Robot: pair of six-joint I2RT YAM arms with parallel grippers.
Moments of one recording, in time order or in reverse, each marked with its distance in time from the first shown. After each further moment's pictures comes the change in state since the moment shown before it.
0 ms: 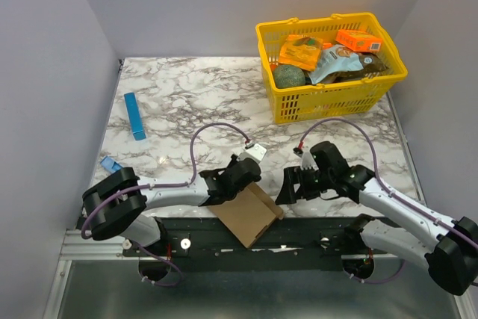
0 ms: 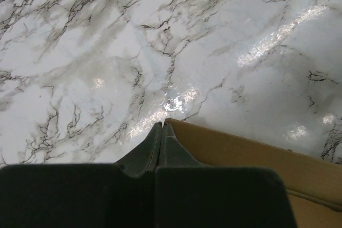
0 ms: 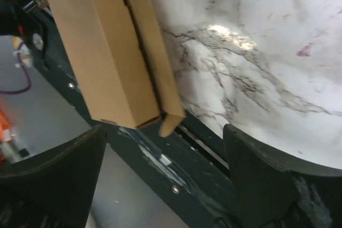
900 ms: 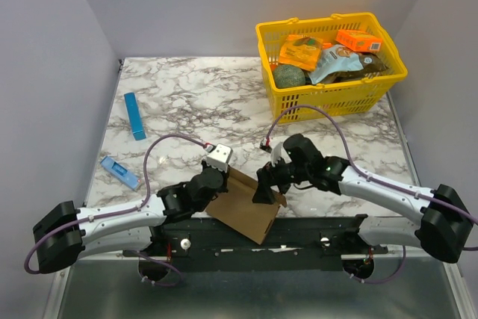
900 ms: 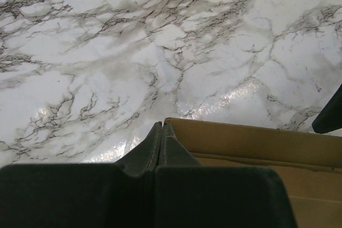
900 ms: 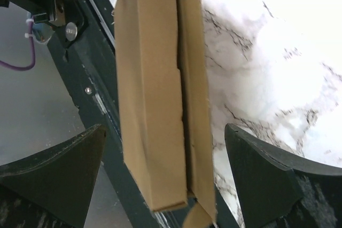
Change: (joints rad) left arm 0.000 -0.491 -0.282 0.127 -0.016 -0.128; right arm 0.215 0.222 0.124 0.286 -0.016 -0.195
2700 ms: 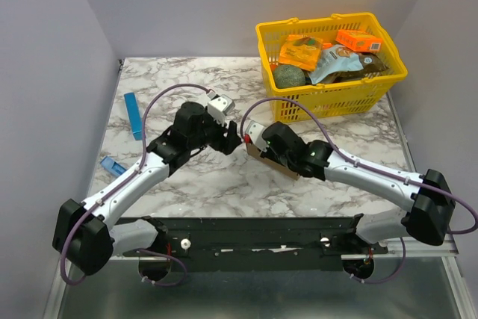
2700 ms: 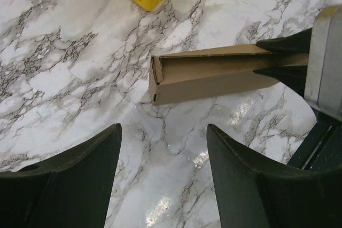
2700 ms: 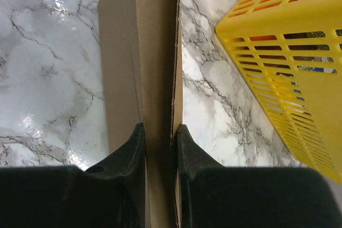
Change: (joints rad) left arm 0.546 0.188 0.459 -0.272 0.892 0.272; right arm 0.099 0.180 0.333 -0.242 0.854 -0.659
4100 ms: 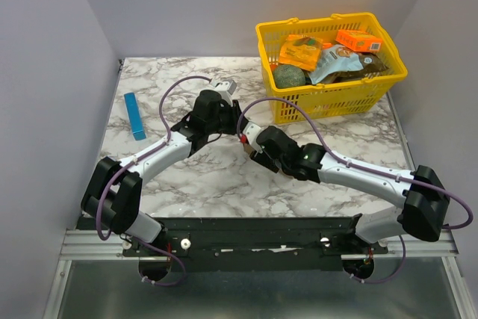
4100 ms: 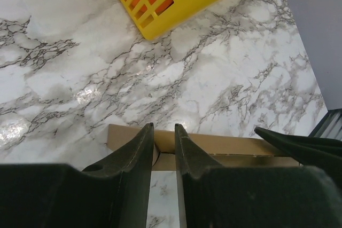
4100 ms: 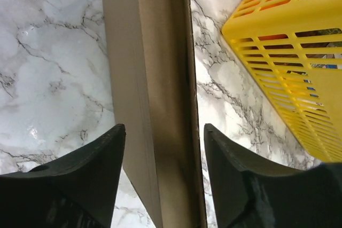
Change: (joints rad) left arm 0.016 0.340 0.116 0.233 -0.045 -0.420; right arm 0.040 0.042 -0.024 0.064 0.063 0.089
